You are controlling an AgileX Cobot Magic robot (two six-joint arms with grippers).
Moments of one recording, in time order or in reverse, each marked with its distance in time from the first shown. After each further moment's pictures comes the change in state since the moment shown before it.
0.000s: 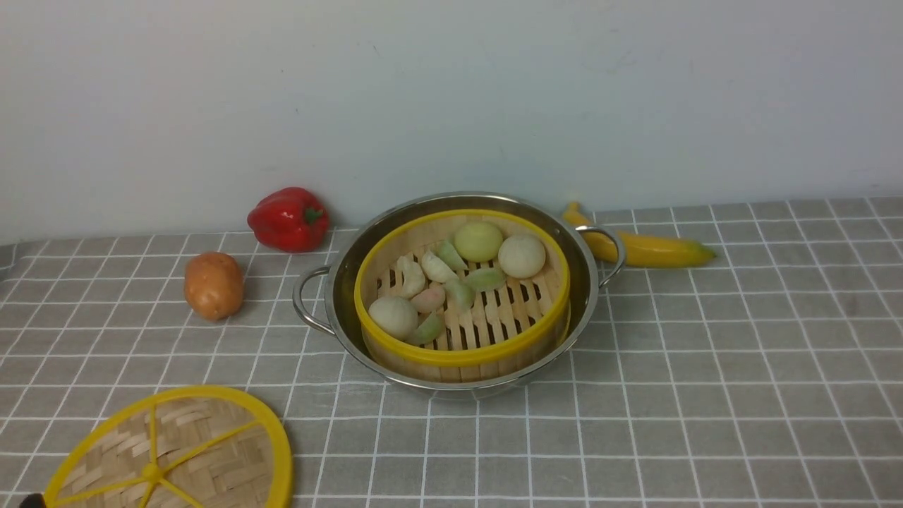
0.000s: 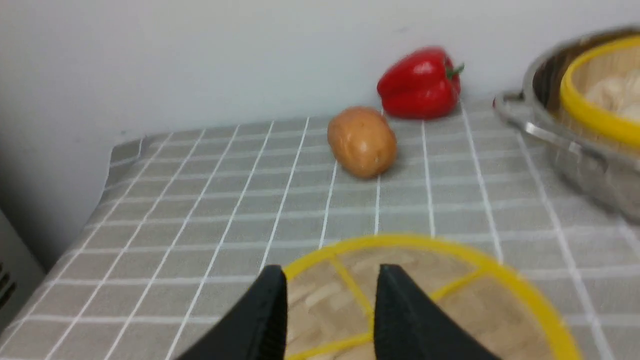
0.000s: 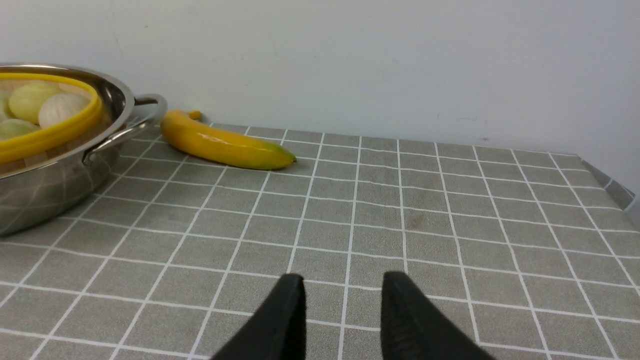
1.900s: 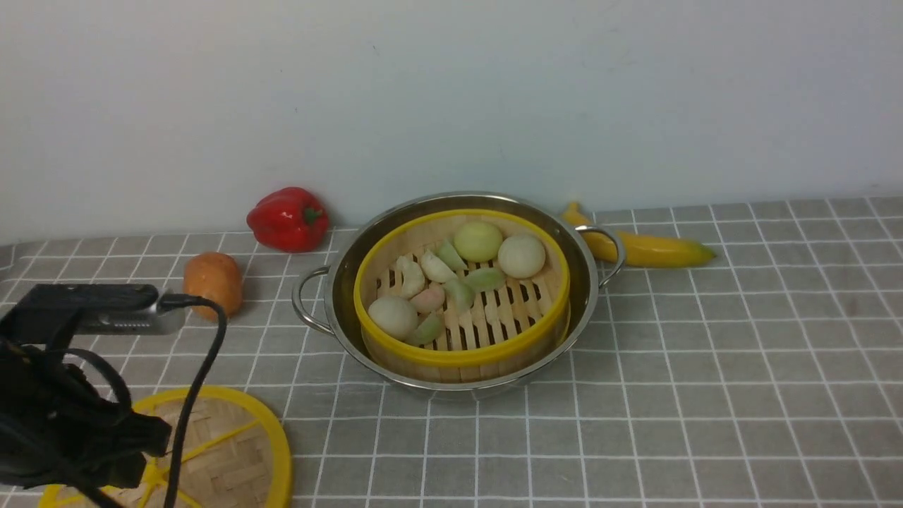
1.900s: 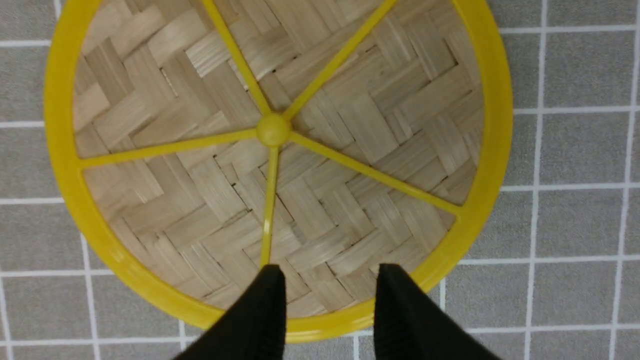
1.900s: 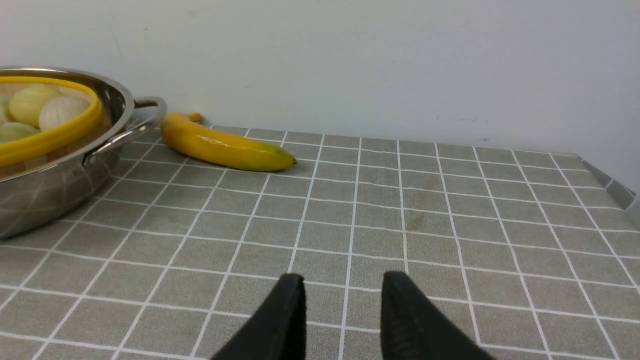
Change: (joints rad) right arm 0.000 0.000 0.000 0.001 -0.004 0.005; left arm 0.000 1.318 -0.819 -0.147 0.735 0.190
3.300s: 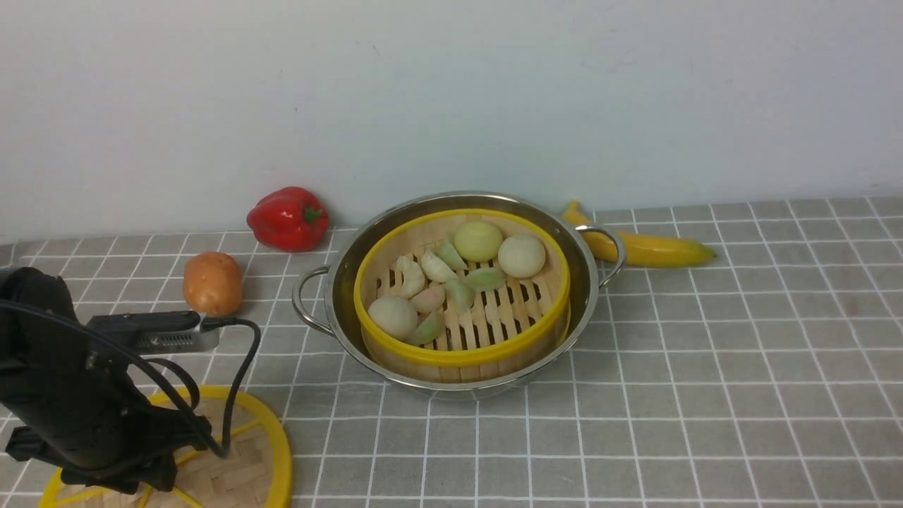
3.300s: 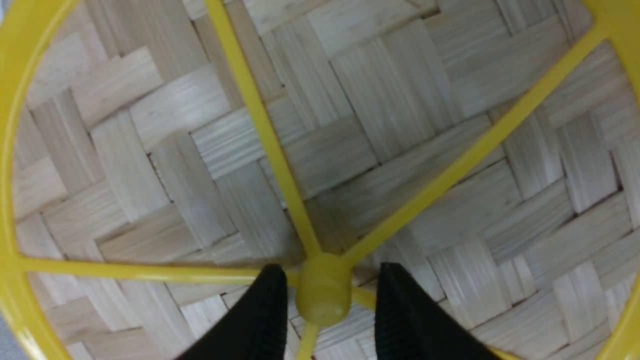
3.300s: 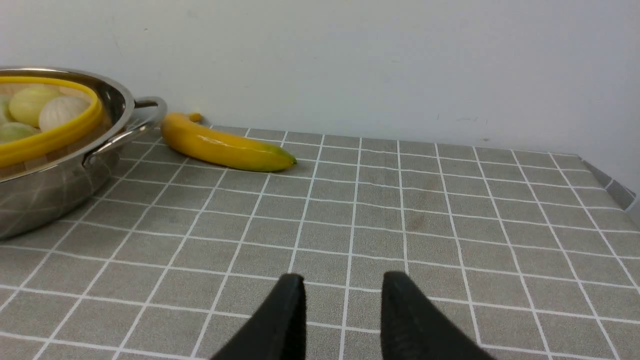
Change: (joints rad) right arm 0.000 0.000 0.000 0.000 -0.001 0.000; left arm 0.000 0.303 -0.009 0.057 -0.190 -0.127
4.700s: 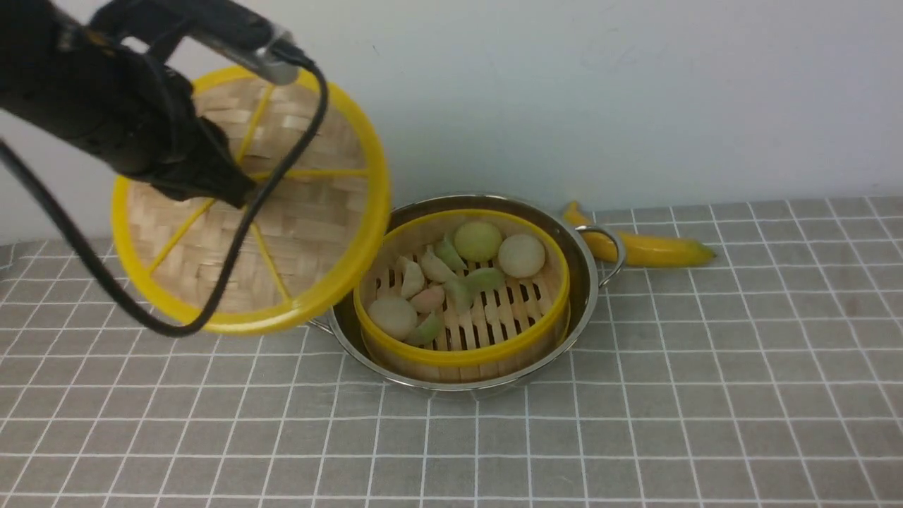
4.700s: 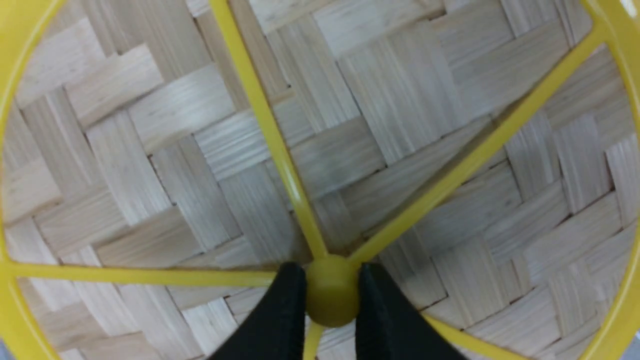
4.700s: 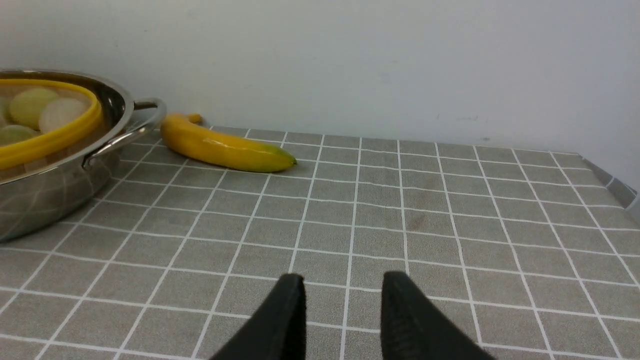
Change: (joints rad) right arm 0.000 0.000 0.000 0.000 0.000 0.007; left arm -0.276 -0.039 -0.726 -0.056 0.285 0.501
